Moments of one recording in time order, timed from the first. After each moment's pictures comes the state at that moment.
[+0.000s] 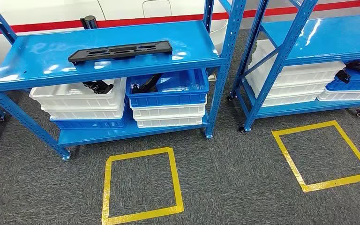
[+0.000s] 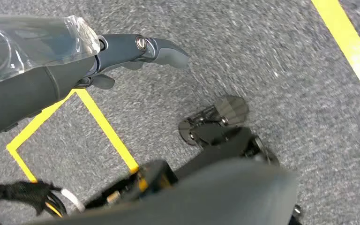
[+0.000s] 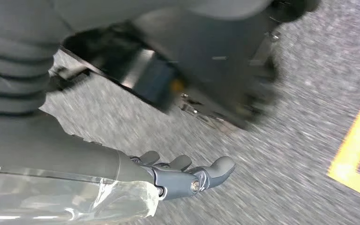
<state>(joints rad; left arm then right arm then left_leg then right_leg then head) 0.01 -0.05 -0.54 -0.37 0.33 0.24 0.02 -0.01 0.02 0.43 -0.38 -0.13 -0.16 -0.03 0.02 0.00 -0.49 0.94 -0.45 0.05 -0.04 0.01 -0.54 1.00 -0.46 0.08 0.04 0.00</state>
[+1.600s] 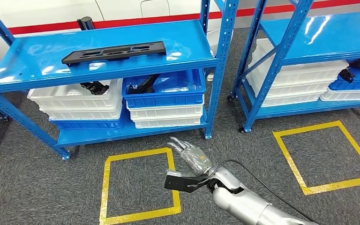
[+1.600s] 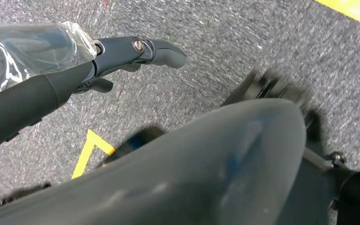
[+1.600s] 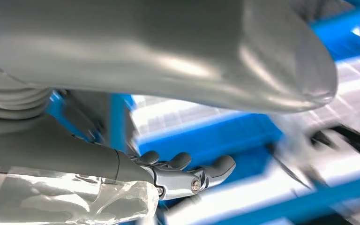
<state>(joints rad) -0.12 -0.05 -1.11 -0.29 0.48 0.31 0.04 -0.47 -0.18 0.79 -1.11 0.46 -0.32 0.08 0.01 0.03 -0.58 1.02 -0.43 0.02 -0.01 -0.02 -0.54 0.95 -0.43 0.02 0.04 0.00</state>
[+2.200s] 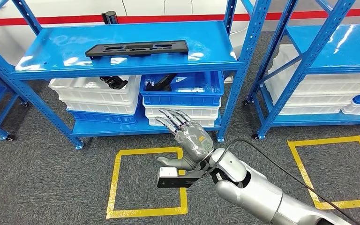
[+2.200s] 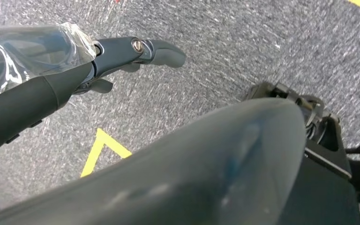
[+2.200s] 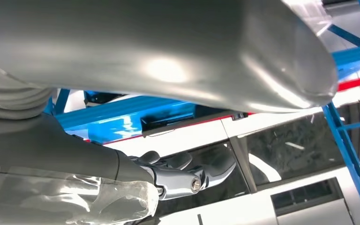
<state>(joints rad) -0.14 -0.05 -1.20 -0.26 0.49 0.29 0.06 -0.52 -0.30 0.80 -1.53 0.72 -0.34 0.23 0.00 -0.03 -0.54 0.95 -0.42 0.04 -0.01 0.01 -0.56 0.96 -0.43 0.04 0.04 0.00</state>
